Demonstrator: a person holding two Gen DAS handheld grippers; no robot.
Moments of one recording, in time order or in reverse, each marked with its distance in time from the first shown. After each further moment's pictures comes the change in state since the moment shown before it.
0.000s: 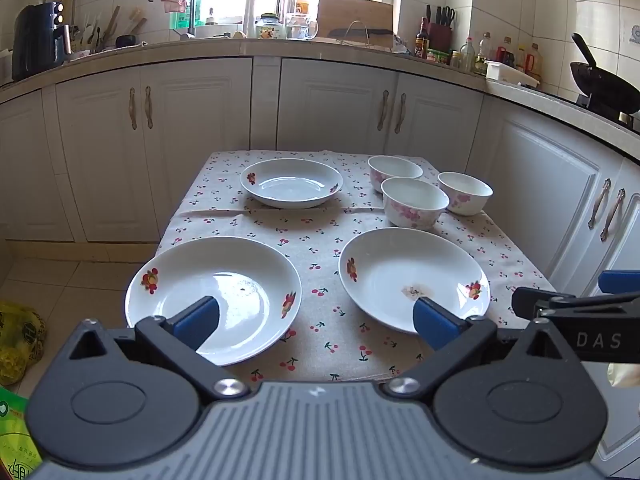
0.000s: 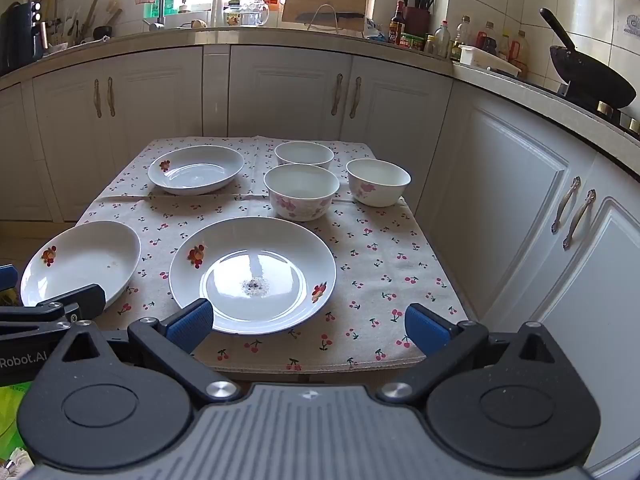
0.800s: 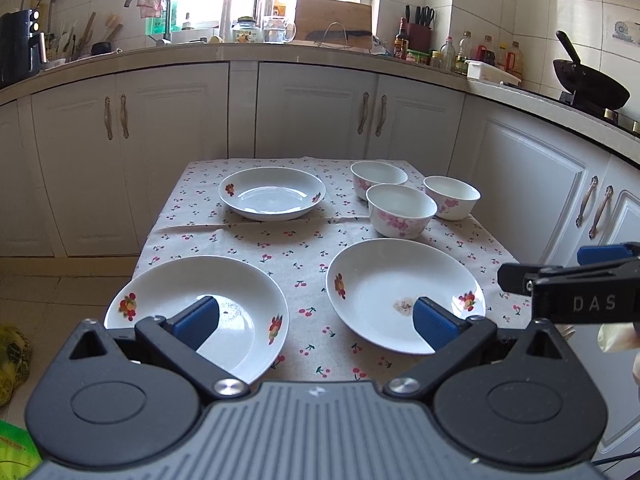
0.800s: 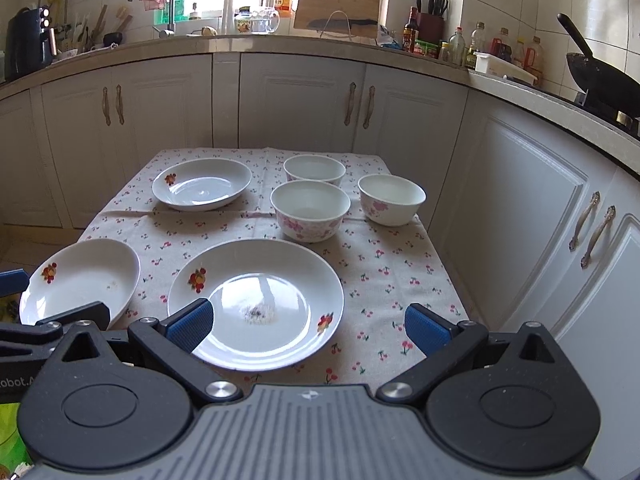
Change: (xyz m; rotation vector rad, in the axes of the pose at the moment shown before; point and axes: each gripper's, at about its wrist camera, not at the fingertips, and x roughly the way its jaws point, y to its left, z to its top) left arm 0.018 0.004 0.014 0.034 -0.015 -0.069; right arm 0.026 -0.007 0.024 -0.016 -0.035 0.052
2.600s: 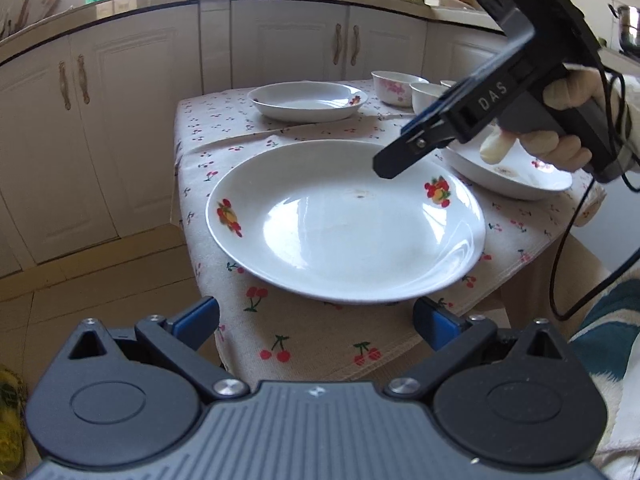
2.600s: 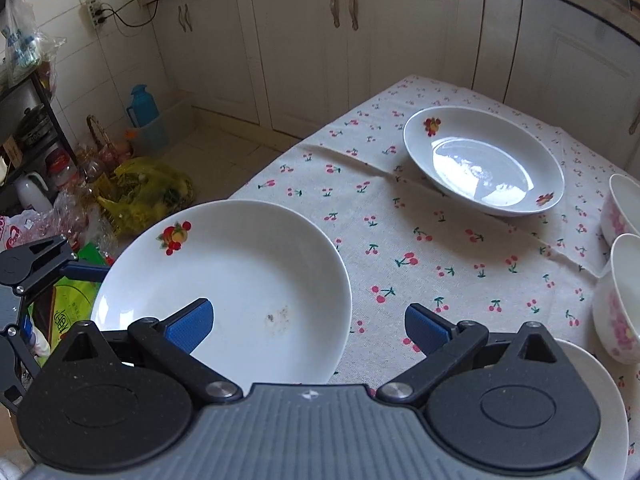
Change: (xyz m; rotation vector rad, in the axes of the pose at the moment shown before) left arm 0.060 0.164 -0.070 0.215 0.127 -0.177; right arm 0.172 0.155 0.046 -0.374 0.264 0.629
